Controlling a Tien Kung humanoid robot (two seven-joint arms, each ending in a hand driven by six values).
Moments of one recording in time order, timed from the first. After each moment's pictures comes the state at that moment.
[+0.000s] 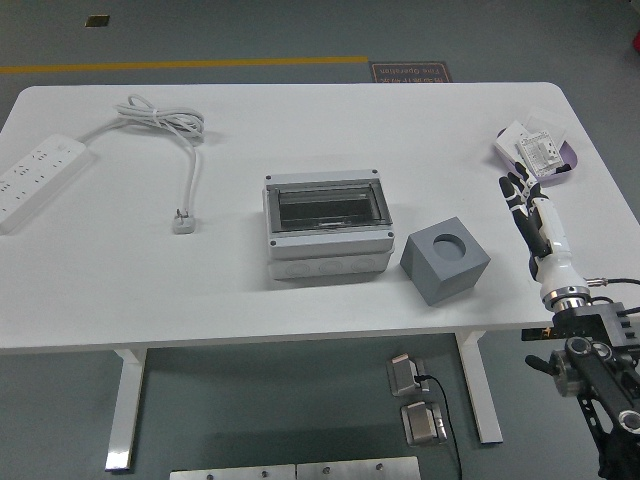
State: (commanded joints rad) left arm 0.04 0.09 -1.39 -0.18 1.05 0.03 0.23; right arm 0.05 -0.19 1.37 1.29 -1.21 -0.16 0.26
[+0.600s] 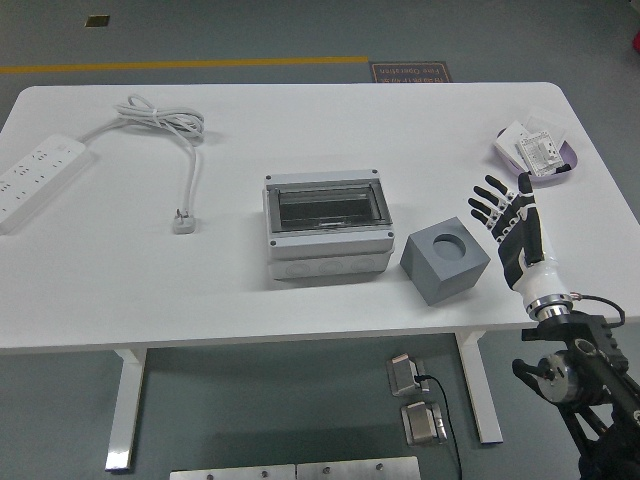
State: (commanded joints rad) left arm 0.04 0.09 -1.39 -0.18 1.06 0.03 0.23; right arm 0.05 -0.20 1.30 1.30 -0.91 -0.10 0.26
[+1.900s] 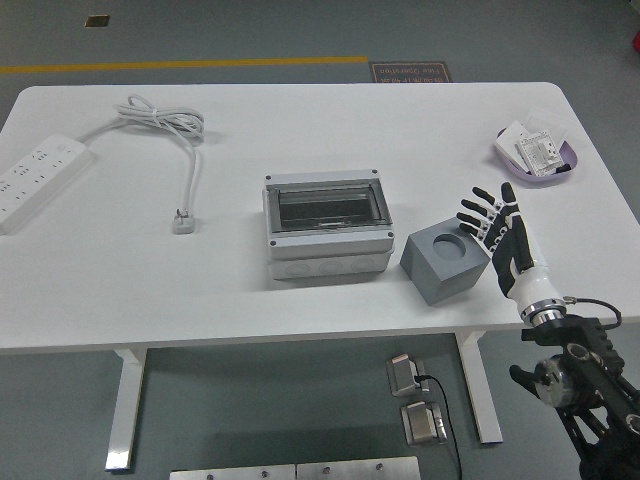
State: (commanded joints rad) left arm 0.04 0.09 -1.39 -0.18 1.06 0.03 0.23; right arm 0.04 -0.20 1.29 1.29 -0.98 -0.11 0.22
